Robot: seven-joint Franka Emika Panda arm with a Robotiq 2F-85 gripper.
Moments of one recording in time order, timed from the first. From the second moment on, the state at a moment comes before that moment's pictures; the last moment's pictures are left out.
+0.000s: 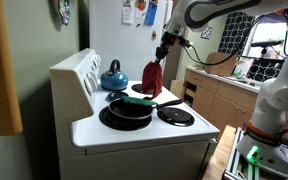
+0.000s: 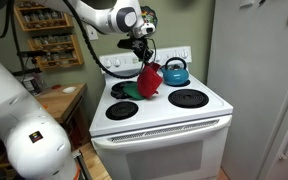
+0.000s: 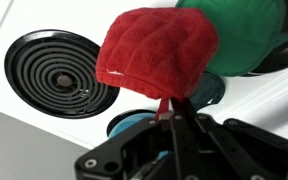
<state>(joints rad) 0.17 -0.26 0.14 -2.17 0.06 2.28 0.09</state>
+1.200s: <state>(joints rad) -0.01 -0.37 0.14 -2.33 -0.12 2.26 0.29</state>
